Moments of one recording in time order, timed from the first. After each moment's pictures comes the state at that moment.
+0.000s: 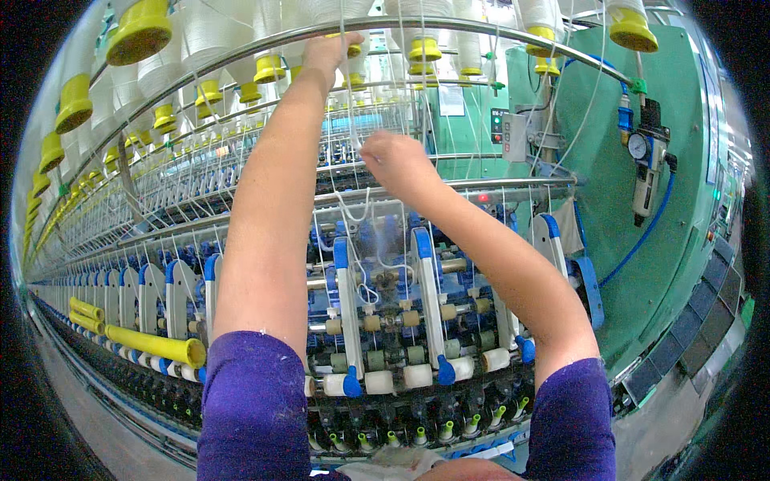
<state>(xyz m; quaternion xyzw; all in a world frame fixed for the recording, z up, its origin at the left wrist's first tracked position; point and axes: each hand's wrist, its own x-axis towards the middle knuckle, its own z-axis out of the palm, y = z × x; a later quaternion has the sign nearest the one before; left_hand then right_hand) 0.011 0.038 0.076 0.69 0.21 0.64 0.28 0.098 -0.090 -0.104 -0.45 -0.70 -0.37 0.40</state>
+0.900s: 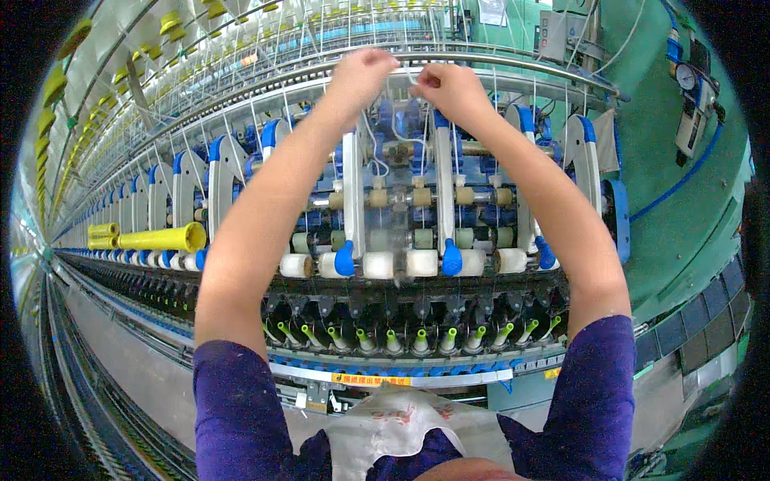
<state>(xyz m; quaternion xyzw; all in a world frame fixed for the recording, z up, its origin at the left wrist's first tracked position) -0.021 -0.041 -0.184 0.78 0.20 0.51 0.31 0.147 -0.111 -0.202 -0.53 -0.70 -0.20 0.43</state>
